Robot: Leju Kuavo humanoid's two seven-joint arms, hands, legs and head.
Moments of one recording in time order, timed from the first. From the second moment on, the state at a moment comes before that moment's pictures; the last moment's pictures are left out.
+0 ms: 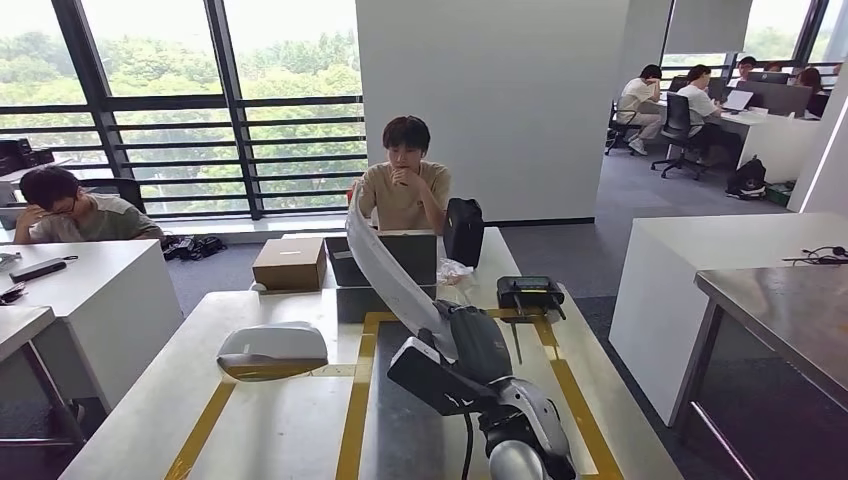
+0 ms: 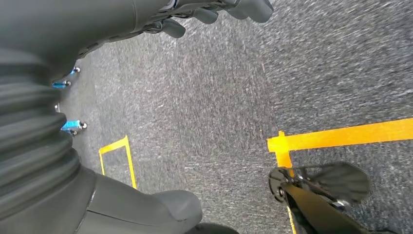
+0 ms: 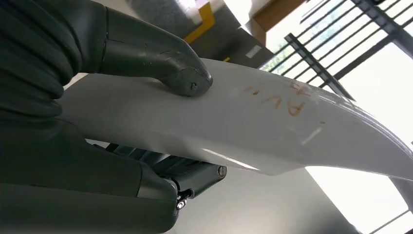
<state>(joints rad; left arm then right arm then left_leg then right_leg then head) -0.15 -0.12 0.77 -0.19 -1.15 0.02 0.09 -0.76 0.07 0.53 -1.08 0.73 0.04 -0.14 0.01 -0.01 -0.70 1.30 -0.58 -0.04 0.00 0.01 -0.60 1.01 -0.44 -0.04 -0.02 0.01</state>
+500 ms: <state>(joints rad) -0.19 -0.12 0.75 -0.19 -1.19 -0.01 0.09 -1.02 0.12 0.54 -0.52 0.82 0.07 -0.04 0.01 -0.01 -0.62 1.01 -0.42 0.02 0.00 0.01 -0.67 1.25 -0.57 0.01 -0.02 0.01</state>
